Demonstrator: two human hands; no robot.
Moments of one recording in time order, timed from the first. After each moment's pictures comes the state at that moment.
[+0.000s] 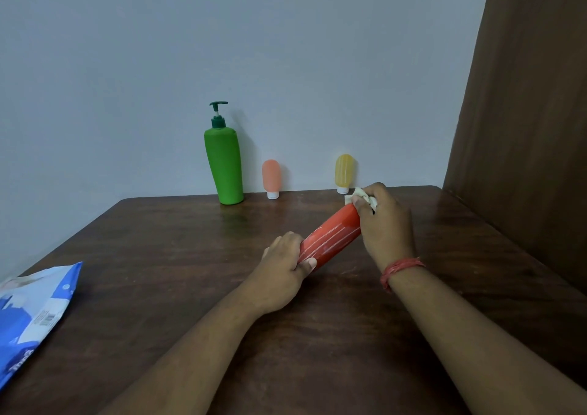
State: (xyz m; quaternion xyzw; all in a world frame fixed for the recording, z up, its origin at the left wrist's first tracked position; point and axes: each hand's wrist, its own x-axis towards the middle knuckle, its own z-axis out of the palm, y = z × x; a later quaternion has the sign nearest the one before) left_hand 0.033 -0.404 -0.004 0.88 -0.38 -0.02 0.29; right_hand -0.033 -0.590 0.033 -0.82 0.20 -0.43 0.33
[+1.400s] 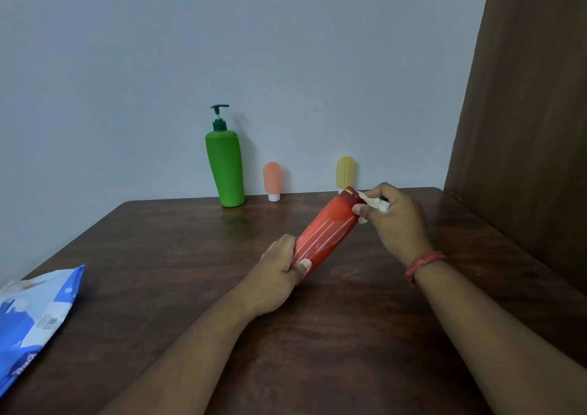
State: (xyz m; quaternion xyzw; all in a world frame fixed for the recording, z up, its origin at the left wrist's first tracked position) left_hand 0.038 -0.394 -0.003 0.85 -0.39 -0.06 0.34; right_hand -0.033 -0.620 0.034 -0.80 0.12 -0.39 0.44
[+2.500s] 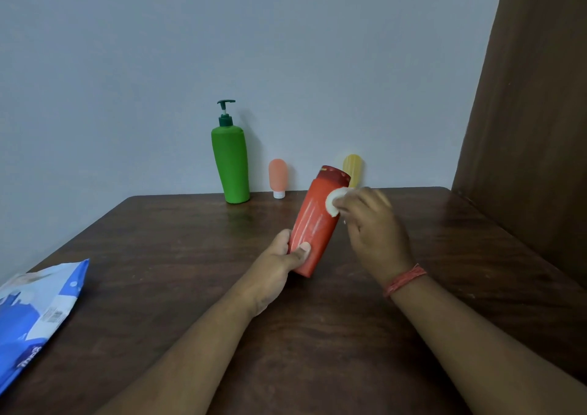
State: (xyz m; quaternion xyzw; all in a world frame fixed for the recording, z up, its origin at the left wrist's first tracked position) left_hand 0.035 -0.394 -0.004 0.70 -0.30 -0.19 0.62; right_hand -0.029 -0.580 0.023 -0.87 -0.02 -0.49 0.11
